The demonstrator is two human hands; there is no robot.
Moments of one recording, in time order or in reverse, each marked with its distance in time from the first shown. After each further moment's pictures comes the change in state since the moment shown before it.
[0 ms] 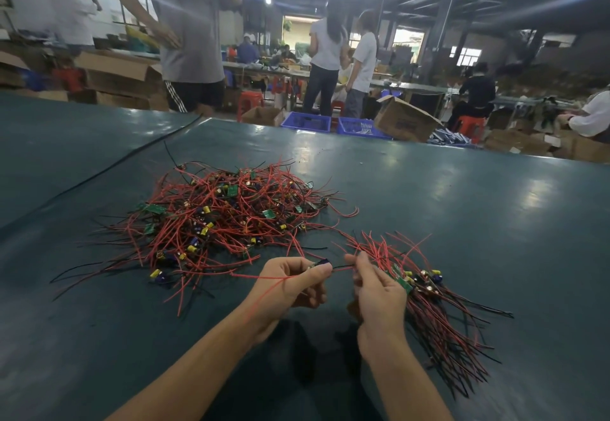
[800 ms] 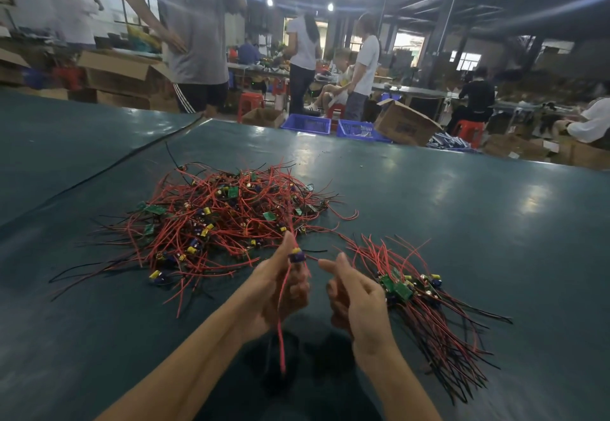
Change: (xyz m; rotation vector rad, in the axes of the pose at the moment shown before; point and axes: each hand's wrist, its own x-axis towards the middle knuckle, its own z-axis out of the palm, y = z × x) left_hand 0.007 0.004 -0.016 -0.413 -0.047 -0.236; right_hand -0.018 -0.002 -0.002 -0.098 -0.417 -0.057
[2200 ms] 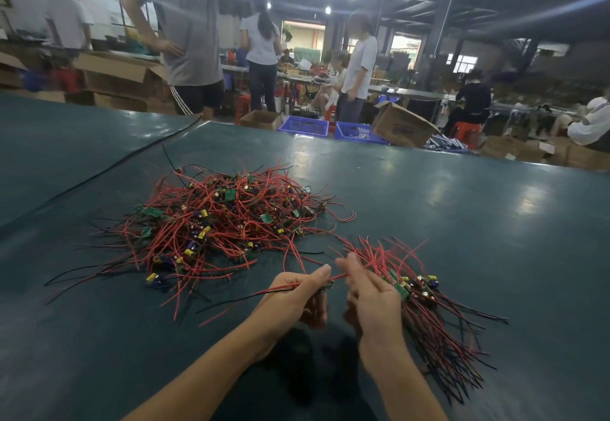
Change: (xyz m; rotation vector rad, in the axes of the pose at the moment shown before) left_hand -0.008 -0.024 0.020 0.544 -0.024 0.235; right_hand 0.007 -0.003 -0.008 0.075 0.230 0.037
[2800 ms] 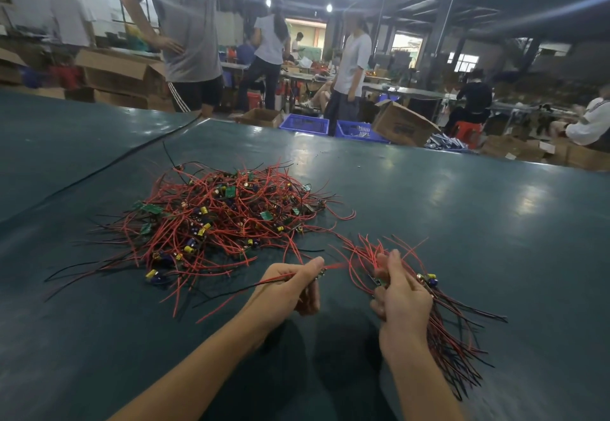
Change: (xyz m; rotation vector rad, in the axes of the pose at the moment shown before) left_hand 0.004 0.002 -0.009 0.073 0.067 0.042; right_hand 0.019 -0.008 -0.024 0.105 0.278 -0.015
